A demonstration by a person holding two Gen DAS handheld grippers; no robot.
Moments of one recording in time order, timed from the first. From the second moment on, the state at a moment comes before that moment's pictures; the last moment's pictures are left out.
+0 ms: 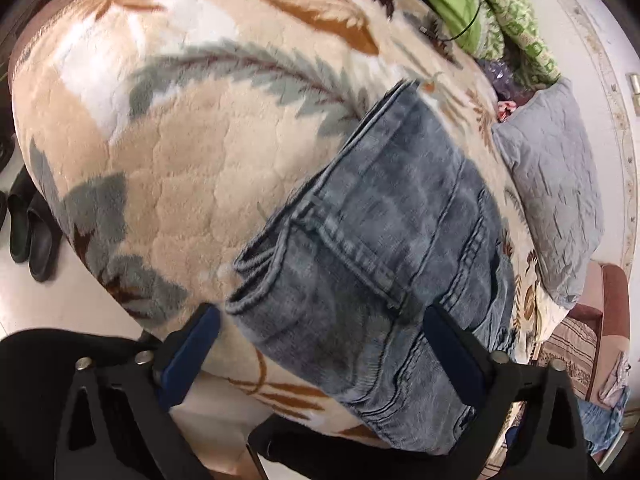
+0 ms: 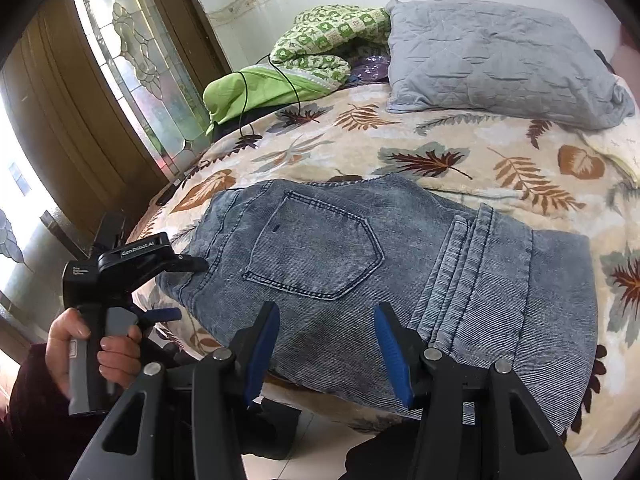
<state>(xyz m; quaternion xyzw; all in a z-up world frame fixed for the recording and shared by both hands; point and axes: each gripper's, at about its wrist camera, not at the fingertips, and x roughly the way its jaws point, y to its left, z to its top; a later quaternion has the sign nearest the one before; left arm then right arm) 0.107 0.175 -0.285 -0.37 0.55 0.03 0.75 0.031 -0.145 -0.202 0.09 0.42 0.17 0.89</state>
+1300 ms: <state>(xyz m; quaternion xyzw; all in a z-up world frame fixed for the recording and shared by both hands) 0.131 0.129 -0.258 -0.21 0.50 0.04 0.84 0.017 -0.227 -0.198 0.15 0.40 0.09 0.90</state>
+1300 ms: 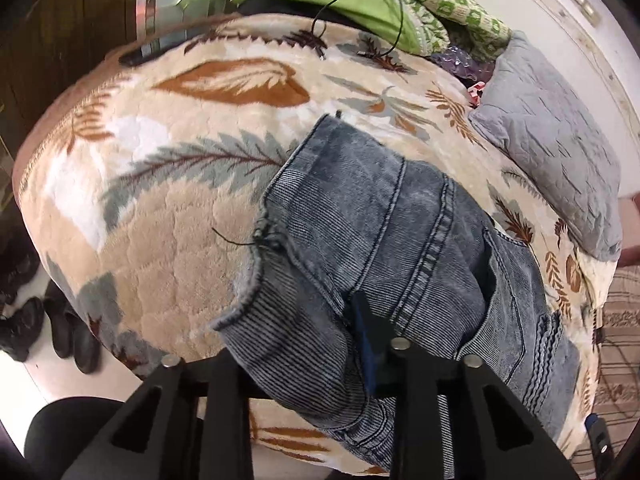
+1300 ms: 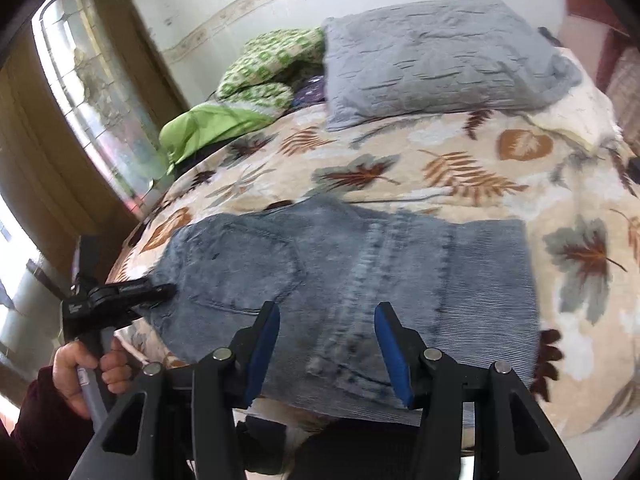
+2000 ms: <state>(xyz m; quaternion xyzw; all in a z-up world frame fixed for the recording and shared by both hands) 0.100 0.080 -0.180 -0.11 0.42 0.02 0.90 0.015 -0.260 -0.207 0.19 0.39 0.07 0.90</state>
